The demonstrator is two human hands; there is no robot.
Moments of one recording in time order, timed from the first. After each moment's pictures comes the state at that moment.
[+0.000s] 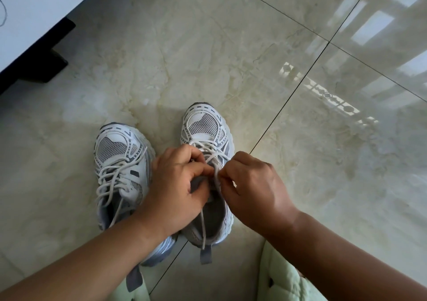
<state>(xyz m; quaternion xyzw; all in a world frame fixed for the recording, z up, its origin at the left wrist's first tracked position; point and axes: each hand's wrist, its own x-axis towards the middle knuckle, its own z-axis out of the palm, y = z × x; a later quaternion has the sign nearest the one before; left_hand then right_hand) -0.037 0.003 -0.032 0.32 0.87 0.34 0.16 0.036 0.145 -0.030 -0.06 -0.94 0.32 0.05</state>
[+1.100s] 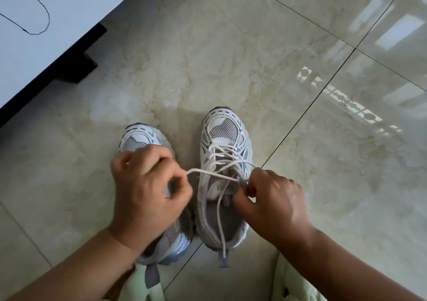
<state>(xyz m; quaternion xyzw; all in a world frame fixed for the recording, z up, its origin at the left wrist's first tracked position) -0.050 -0.046 -0.013 0.31 0.93 0.19 -0.09 0.046 0.133 -0.036 -0.17 -0.96 0.24 0.01</state>
